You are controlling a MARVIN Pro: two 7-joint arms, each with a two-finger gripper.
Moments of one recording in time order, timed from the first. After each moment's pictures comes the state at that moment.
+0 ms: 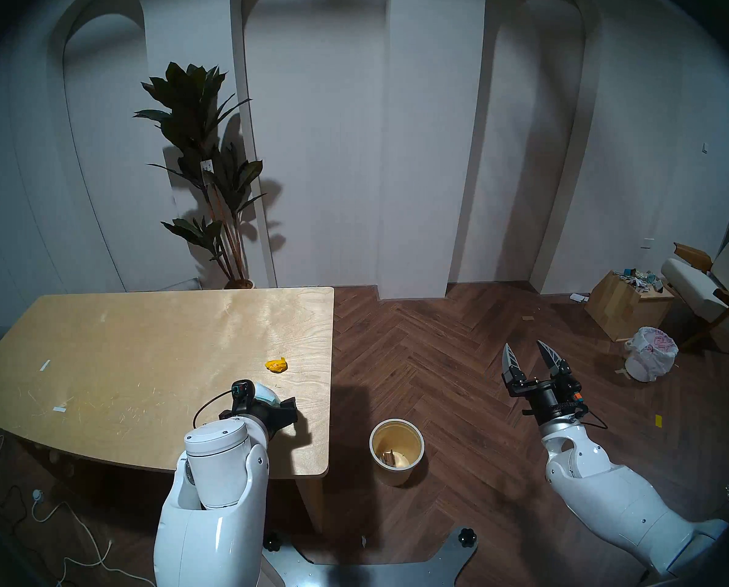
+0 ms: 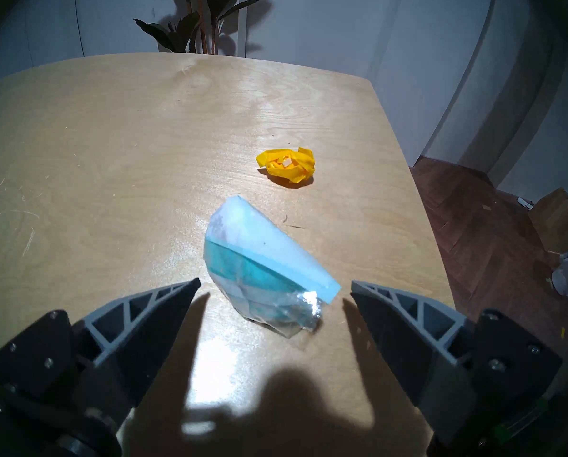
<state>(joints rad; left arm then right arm) 1.87 -1.62 -1.60 -1.97 -0.18 0.77 0.21 -1.65 -0.88 1.19 -1.34 0.80 -0.74 0.04</state>
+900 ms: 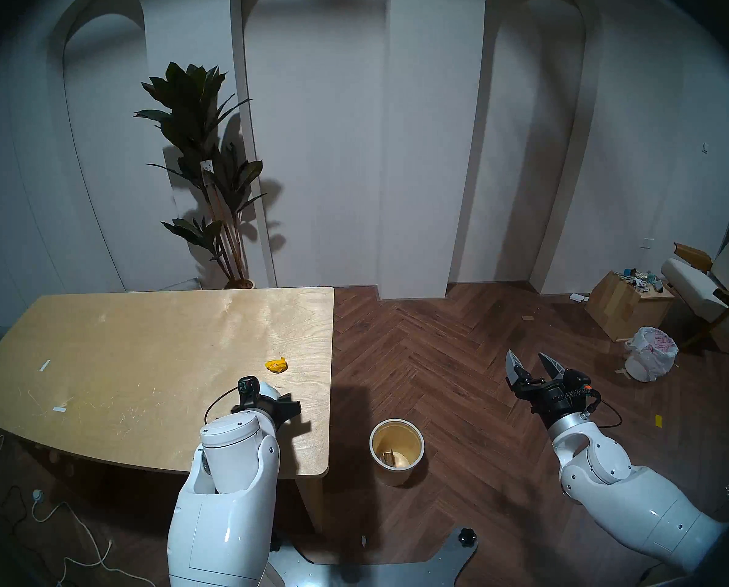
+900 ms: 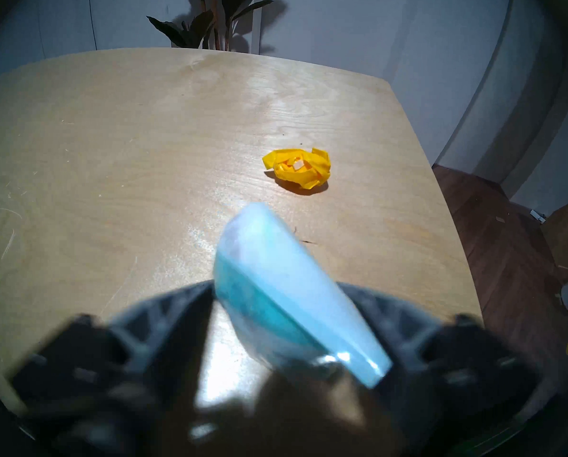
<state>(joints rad) 1.79 -1.61 -1.58 -1.84 -0.24 0.67 0.30 -1.85 -0.73 1.28 -1.70 0.95 -0.42 -0.15</state>
